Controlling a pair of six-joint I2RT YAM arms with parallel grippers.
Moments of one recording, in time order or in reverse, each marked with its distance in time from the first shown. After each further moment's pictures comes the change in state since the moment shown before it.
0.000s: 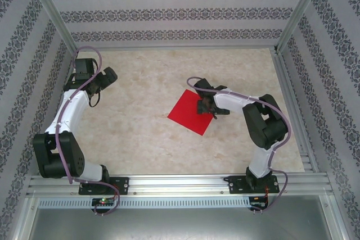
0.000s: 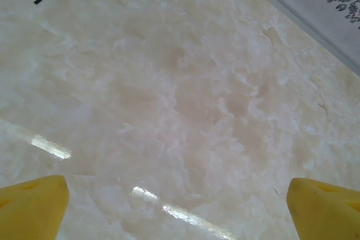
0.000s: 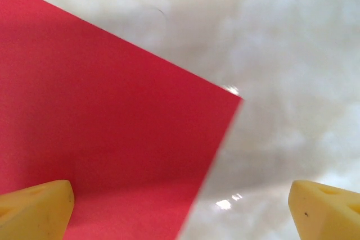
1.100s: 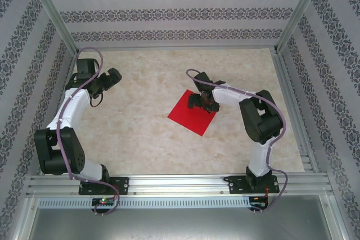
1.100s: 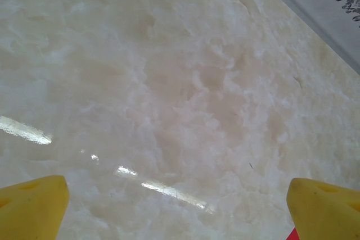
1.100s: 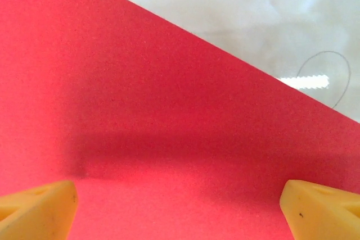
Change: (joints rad) left arm 0.000 0.035 0.000 0.001 0.139 -0.019; right arm -0.037 0.078 0.076 0.108 -0.290 0.049
